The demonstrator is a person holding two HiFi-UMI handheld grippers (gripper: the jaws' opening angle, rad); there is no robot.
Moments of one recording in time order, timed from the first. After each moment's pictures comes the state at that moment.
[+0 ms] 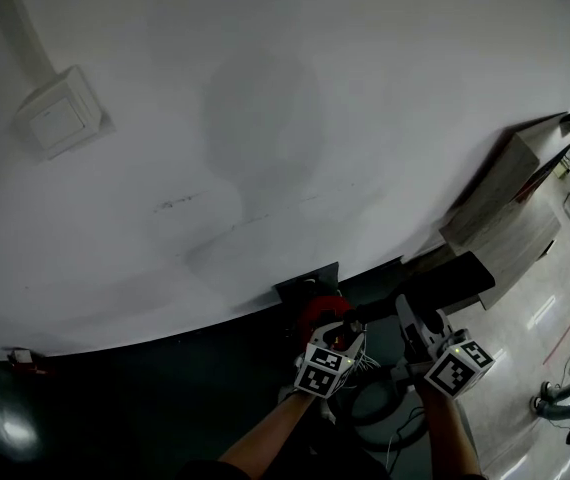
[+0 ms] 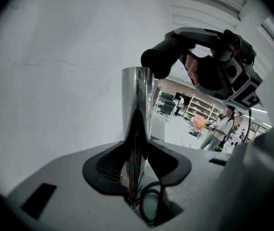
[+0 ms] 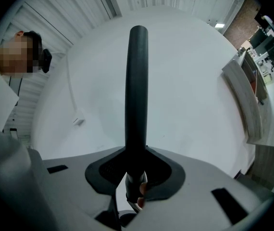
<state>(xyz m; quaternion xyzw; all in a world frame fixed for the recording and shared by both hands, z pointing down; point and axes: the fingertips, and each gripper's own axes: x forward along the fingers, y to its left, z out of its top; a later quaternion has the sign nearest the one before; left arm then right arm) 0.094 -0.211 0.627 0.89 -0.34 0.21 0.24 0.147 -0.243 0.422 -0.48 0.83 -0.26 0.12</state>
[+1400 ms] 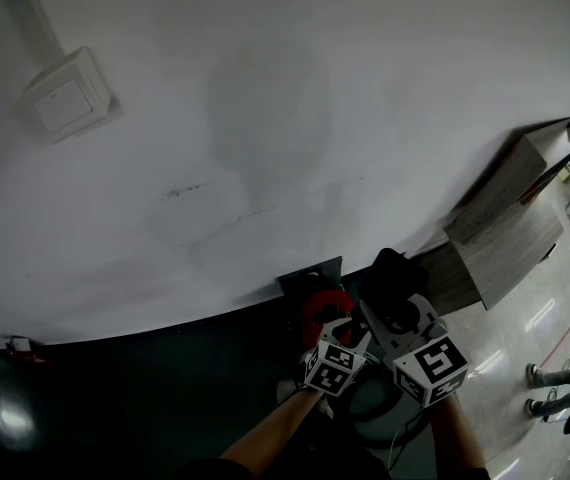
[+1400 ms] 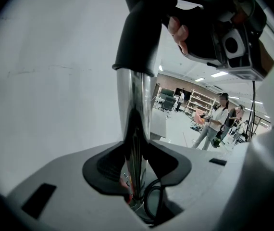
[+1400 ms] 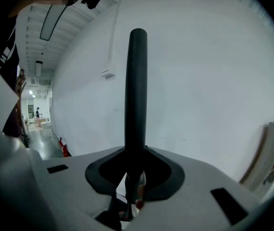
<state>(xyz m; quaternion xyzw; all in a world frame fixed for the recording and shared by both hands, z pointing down) 0.100 -0.206 0.628 0.88 -0.34 0.23 0.22 0.056 -0.235 0.421 -0.39 0.91 -0.07 -0.15</state>
